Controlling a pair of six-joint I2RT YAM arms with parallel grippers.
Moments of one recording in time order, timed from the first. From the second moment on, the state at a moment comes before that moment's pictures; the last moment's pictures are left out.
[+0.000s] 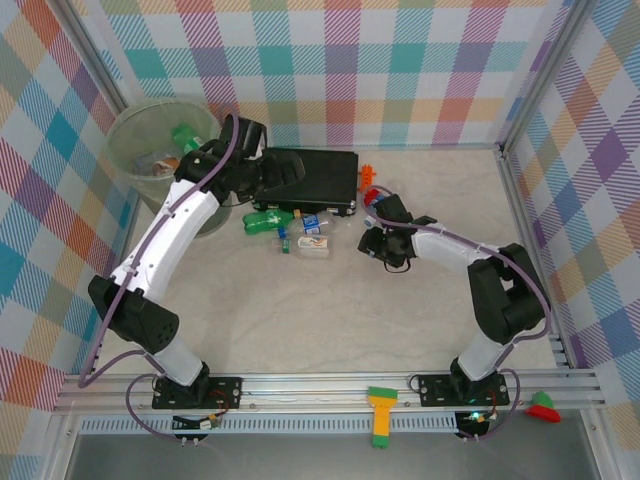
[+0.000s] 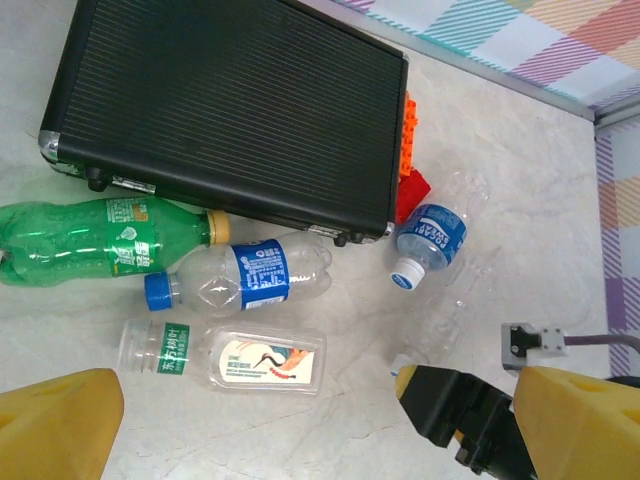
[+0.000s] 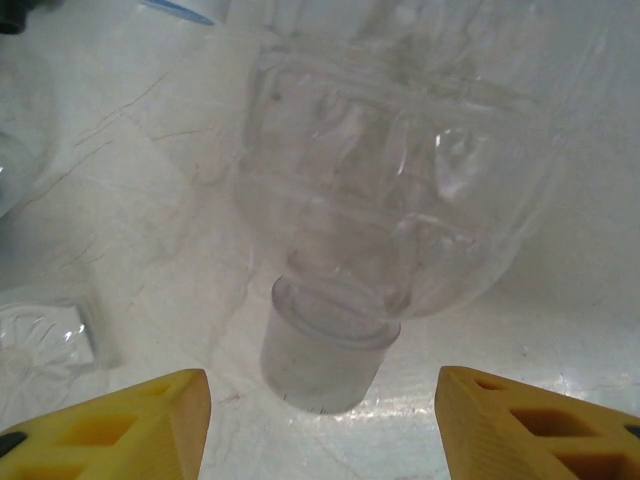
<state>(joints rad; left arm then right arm) -0.43 1.62 1.82 -1.00 0.04 -0.66 0.48 1.70 1.05 -0.47 -0.04 0.85</state>
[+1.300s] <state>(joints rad) -0.43 1.64 1.78 -0.81 0.23 -0.76 0.47 1.24 0.90 -0.43 0.02 0.61</state>
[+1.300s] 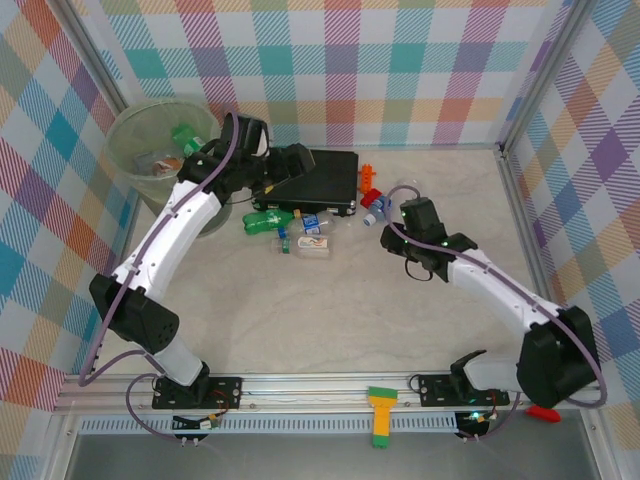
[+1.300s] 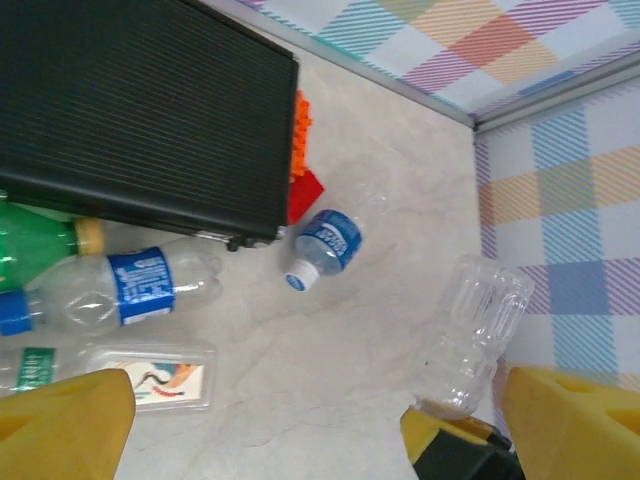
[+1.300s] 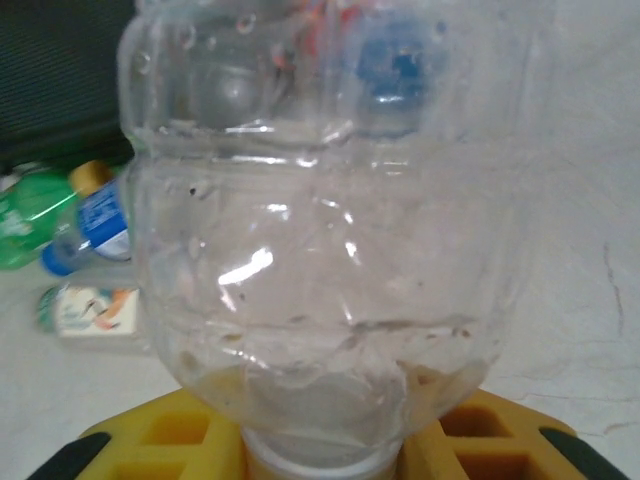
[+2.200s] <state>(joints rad) -0.59 1.67 1.62 -0.38 0.41 -0.93 0.53 1.25 1.10 -0.46 -0.39 0.35</state>
